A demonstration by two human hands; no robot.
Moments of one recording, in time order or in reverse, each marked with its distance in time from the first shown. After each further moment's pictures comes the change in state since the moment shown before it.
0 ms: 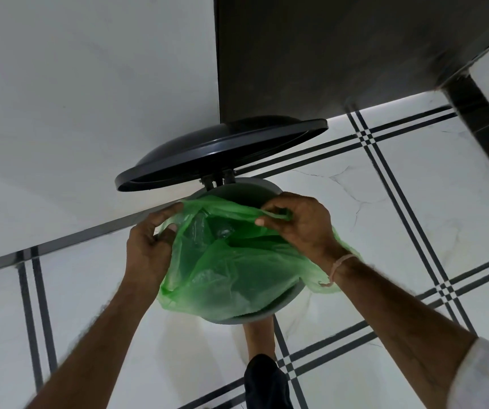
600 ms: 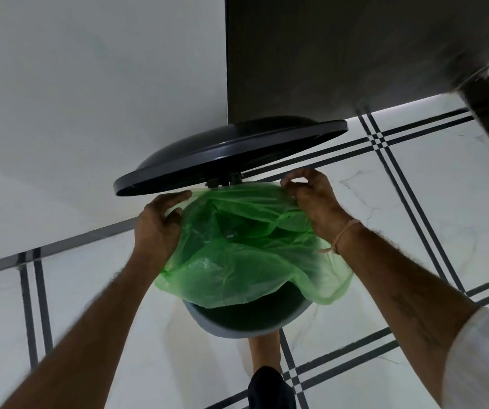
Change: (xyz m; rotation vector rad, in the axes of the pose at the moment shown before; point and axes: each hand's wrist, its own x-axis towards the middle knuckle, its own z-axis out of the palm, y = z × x) left_hand 0.055 -0.005 0.010 0.315 -0.028 0.054; right_hand 0.065 0.015 0.003 0.642 0.055 0.465
